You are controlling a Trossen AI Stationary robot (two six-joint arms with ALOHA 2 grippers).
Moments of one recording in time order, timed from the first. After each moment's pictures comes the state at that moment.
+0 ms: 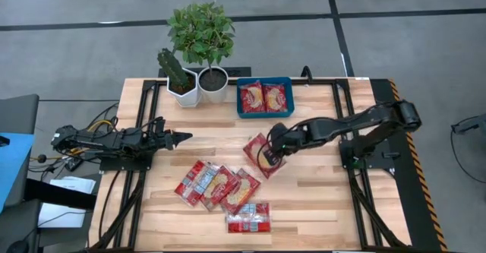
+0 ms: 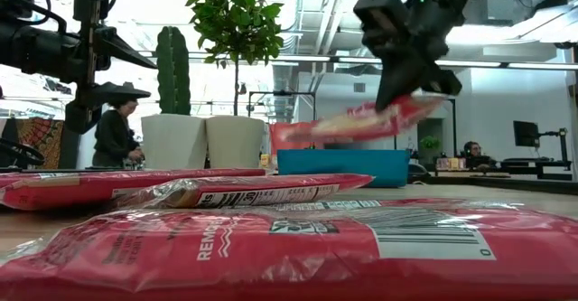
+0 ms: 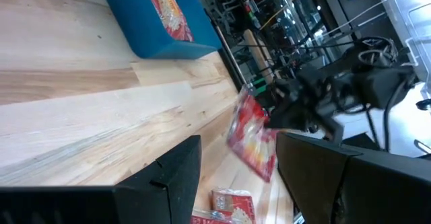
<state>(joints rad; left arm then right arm) -0.12 0.11 0.02 0.05 -0.45 -1.05 0.08 1.46 1.00 -0.53 0.11 0.99</state>
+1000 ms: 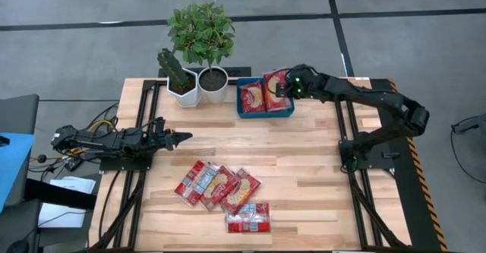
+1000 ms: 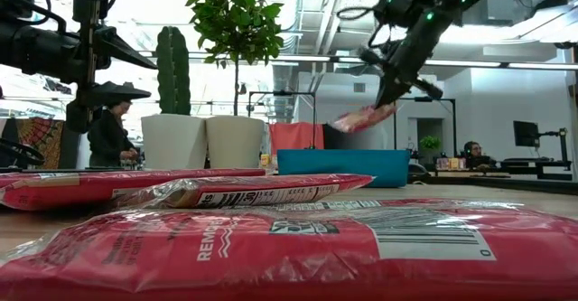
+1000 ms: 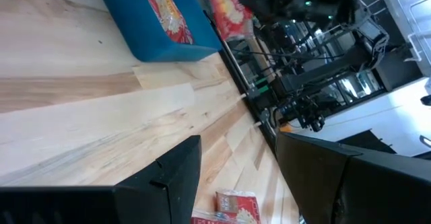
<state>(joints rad) -0.12 0.11 0.02 0.05 -0.45 -1.02 -0.57 1.38 1.00 -0.43 0.18 0.83</state>
